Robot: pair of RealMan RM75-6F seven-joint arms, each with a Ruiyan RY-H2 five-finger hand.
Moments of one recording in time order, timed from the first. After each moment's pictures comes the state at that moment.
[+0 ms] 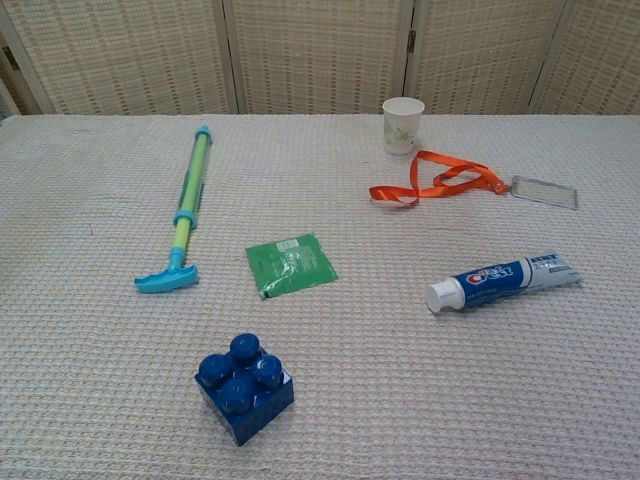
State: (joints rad) left arm -0.08 -1.24 -0.06 -1.68 1.46 1.53 0.32; right arm 0.10 -1.12 0.05 -1.57 -1.50 1.45 0.06
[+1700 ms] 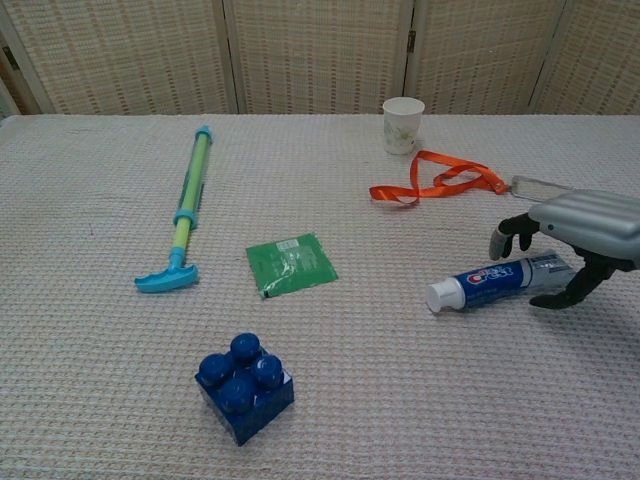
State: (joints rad) left arm -0.05 -1.23 -0.05 -1.67 1.46 1.55 0.29; right arm 0.54 -1.48 0.07 -1.25 -1.51 0.91 -0.11
